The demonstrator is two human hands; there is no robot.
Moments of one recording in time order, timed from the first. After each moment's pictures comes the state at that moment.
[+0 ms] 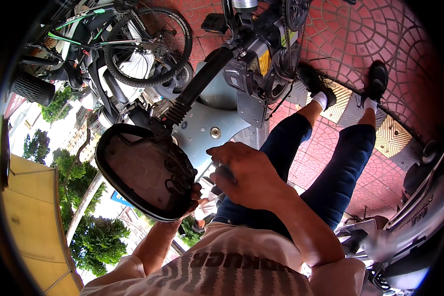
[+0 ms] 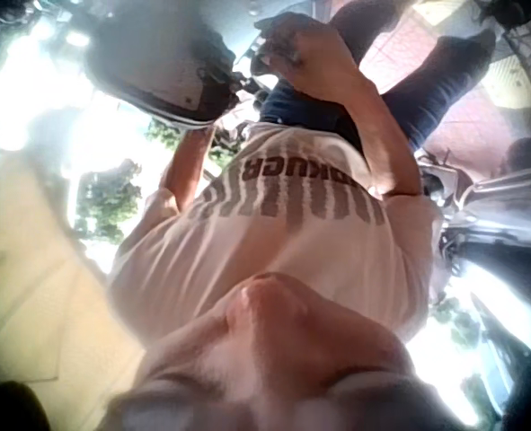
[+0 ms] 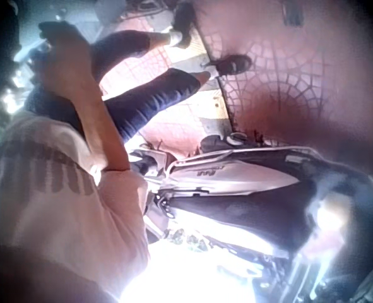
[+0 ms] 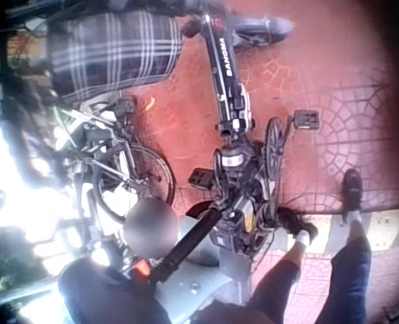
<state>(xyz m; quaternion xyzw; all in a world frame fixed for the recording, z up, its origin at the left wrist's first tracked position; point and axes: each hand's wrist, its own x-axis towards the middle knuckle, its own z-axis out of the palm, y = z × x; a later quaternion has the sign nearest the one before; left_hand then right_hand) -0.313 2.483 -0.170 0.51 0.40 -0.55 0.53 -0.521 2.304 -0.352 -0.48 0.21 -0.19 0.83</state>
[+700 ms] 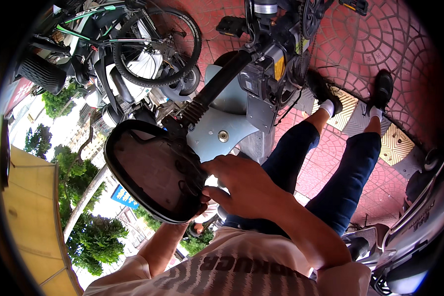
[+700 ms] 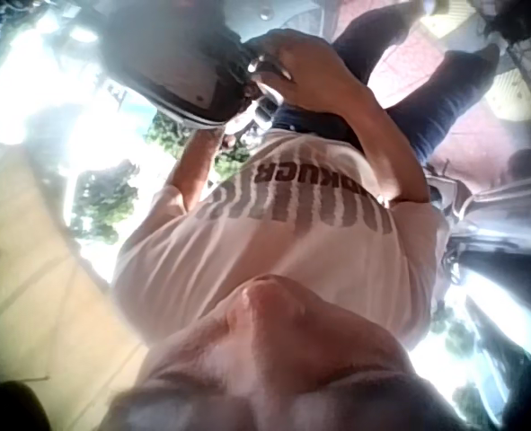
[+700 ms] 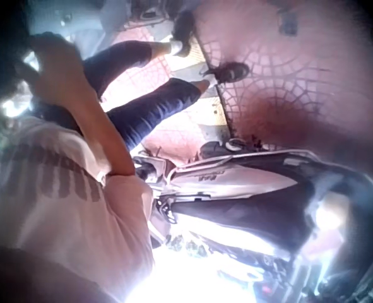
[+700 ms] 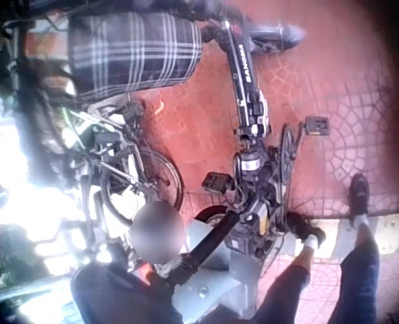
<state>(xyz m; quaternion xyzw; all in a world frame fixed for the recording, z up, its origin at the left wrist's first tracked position) -0.323 2.466 -0.170 0.58 0.34 -0.54 0.51 -0.496 2.301 -0.324 -0.50 0.13 -0.14 0.85</state>
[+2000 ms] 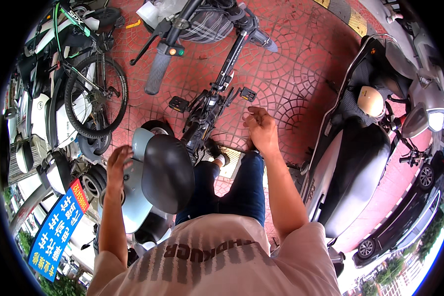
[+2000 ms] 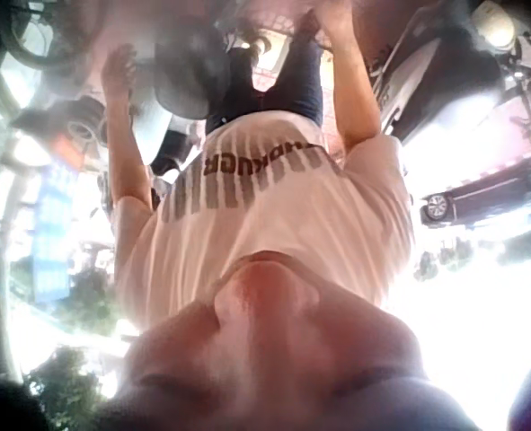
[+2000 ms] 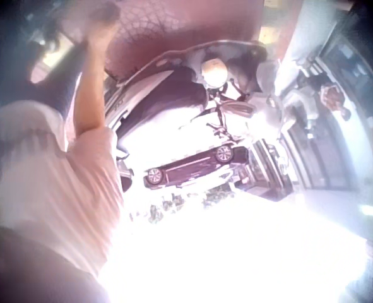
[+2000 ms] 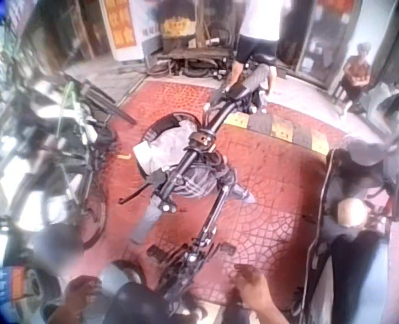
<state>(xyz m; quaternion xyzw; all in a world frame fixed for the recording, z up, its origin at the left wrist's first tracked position) -0.150 2.363 -0.167 0.82 -0.12 -0.44 0.34 -0.532 2.102 -0.236 -0.49 0.60 -0.18 0.61</state>
